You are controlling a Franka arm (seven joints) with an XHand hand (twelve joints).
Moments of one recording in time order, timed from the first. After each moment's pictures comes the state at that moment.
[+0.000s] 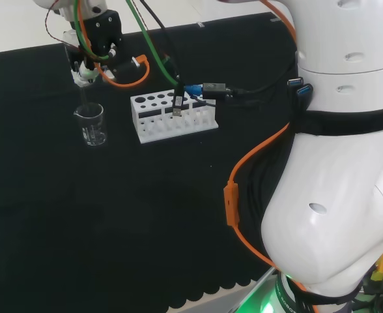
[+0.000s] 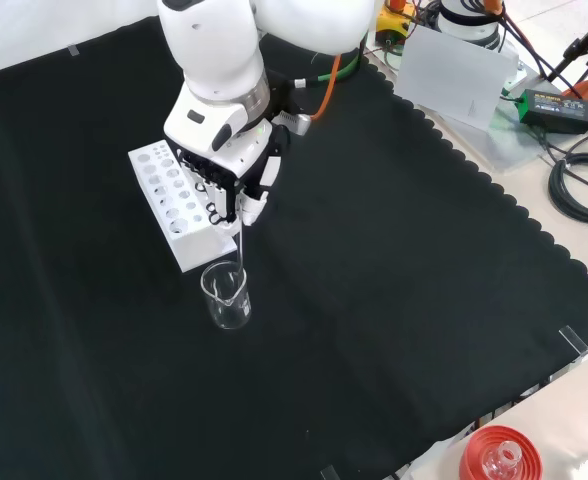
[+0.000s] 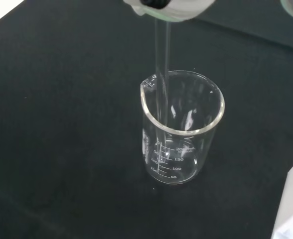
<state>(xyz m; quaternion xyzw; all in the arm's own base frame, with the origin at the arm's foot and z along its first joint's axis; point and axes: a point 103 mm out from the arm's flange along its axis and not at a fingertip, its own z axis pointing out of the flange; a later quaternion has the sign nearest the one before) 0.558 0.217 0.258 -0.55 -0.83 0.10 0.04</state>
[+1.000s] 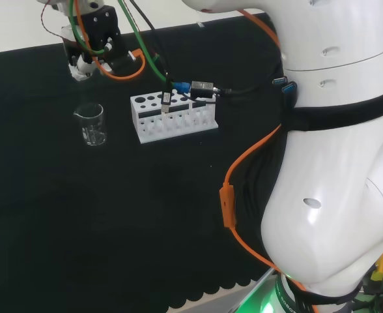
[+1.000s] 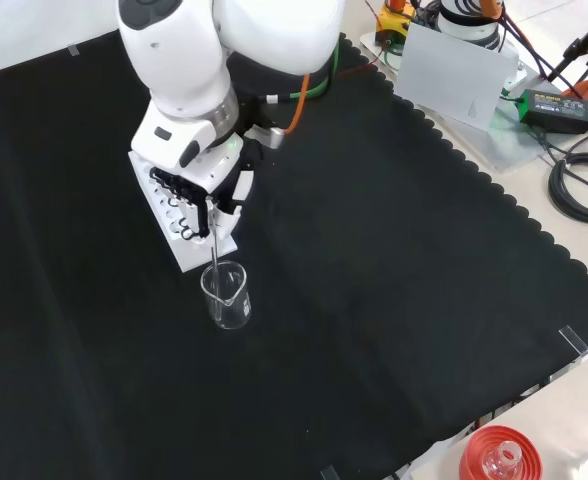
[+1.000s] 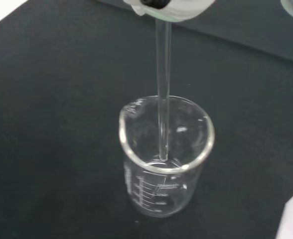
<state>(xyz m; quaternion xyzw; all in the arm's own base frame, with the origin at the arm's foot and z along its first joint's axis) 0.599 0.211 0.251 -0.54 -0.83 0.10 0.04</state>
